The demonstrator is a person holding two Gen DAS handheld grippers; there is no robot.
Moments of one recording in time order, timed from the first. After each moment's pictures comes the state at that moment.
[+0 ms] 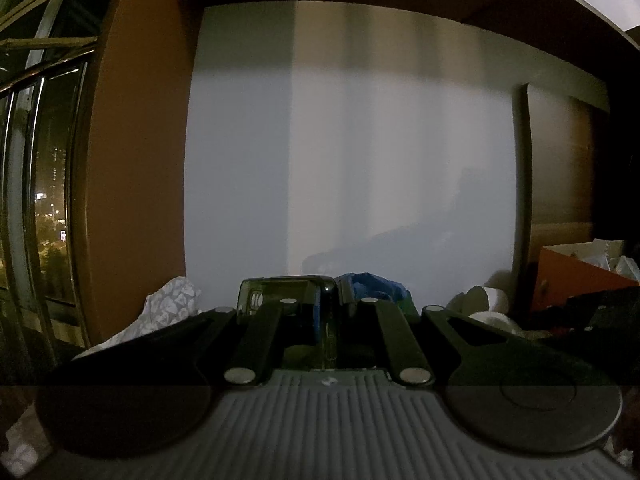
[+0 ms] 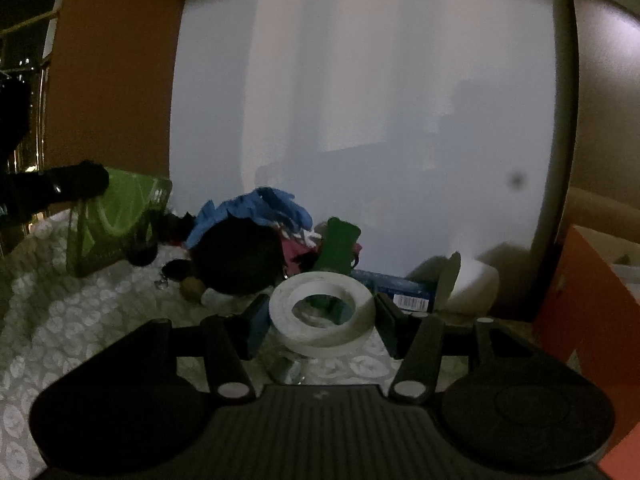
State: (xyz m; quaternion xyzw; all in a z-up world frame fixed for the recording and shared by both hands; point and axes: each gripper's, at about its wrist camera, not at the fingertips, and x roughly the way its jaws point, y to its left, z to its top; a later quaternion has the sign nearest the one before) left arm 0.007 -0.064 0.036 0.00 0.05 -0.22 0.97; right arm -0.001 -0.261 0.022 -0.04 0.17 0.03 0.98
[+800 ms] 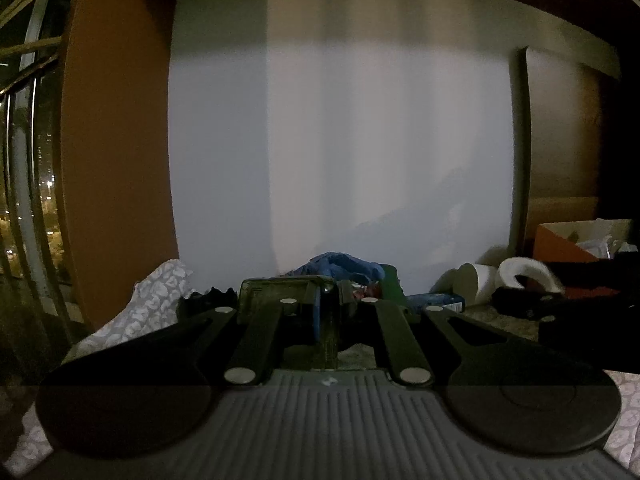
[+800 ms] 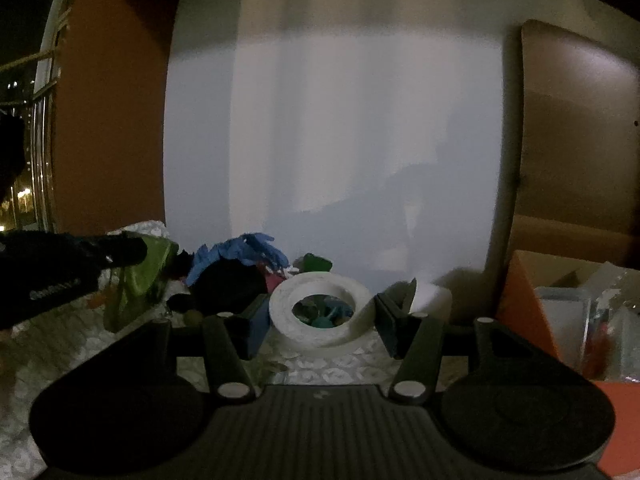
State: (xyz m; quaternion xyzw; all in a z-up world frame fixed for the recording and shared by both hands) left arm -0.007 -0.101 0.063 0.04 0.11 -0.19 0.97; right arm -0.046 -0.279 0.059 -0.01 0.14 0.02 0.99
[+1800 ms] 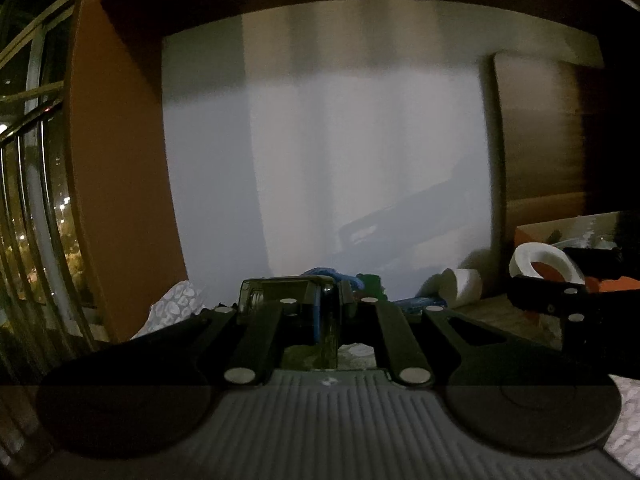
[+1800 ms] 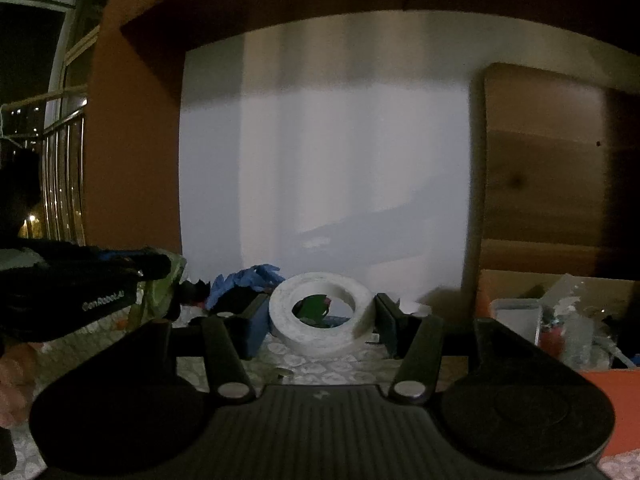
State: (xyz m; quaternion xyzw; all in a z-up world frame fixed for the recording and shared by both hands) left arm -0.049 -0.126 0.080 0.07 0.10 -0.17 0.98; right arm -0.103 -0.294 0.074 0.01 0.10 0.03 0.99
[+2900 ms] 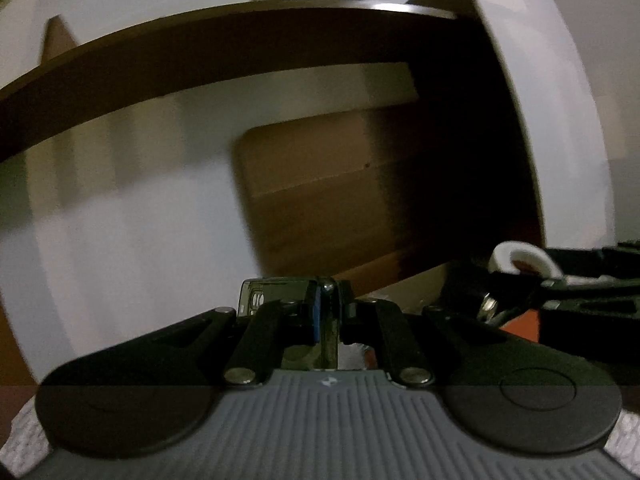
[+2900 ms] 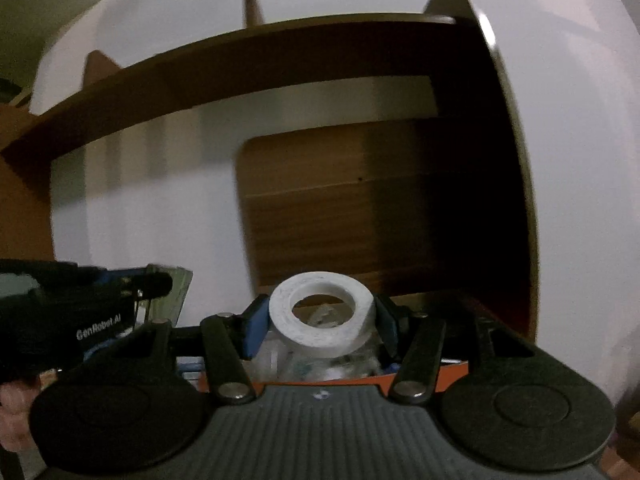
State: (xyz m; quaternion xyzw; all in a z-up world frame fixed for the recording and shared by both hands) left arm -0.103 -0.297 0.113 0.14 0.01 -0.34 0.93; right arm -0.206 -0.462 0.082 0.08 0.02 -0.14 0.99
